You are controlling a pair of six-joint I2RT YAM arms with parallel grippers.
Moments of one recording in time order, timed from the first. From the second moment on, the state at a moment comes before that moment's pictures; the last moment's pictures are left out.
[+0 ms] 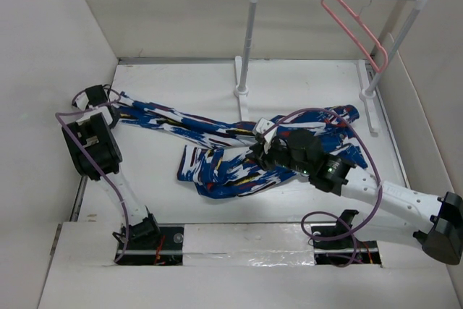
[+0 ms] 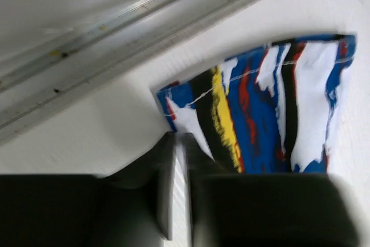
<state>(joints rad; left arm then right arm) 0.41 1.97 1.26 -0.17 -0.19 -0.71 0.94 1.05 0.77 -0.02 -0.11 -0.12</state>
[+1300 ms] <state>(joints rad) 0.26 1.66 1.49 -0.41 -0.15 -0.68 0.63 0.83 0.59 0.01 -0.14 -0.06</state>
